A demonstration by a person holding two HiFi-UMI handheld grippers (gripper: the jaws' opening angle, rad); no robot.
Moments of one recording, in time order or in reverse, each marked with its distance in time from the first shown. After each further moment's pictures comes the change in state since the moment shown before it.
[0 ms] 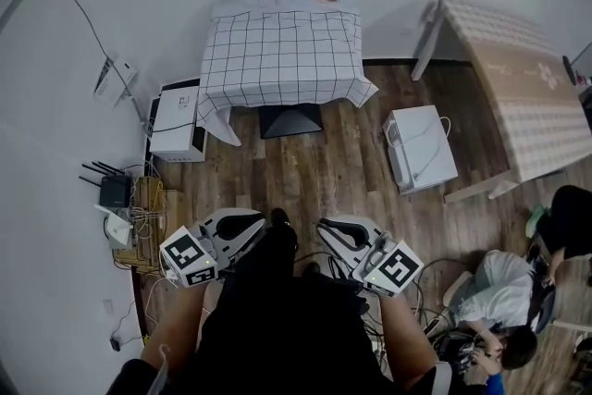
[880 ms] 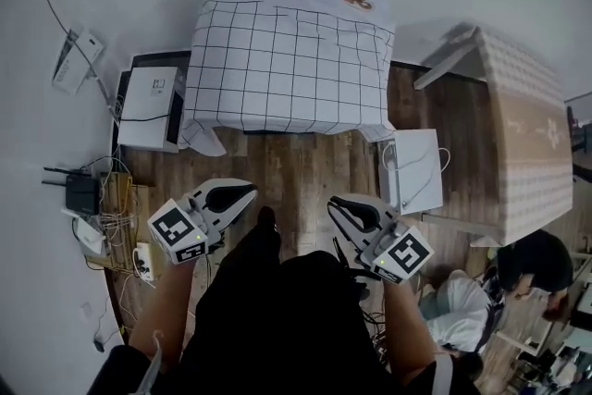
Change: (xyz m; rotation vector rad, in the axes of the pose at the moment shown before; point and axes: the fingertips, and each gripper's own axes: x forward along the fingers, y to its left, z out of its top) left arm 0.051 0.301 0.050 -0.125 -0.068 0.023; right arm 0.184 -0.235 0.012 0.043 0.230 -0.039
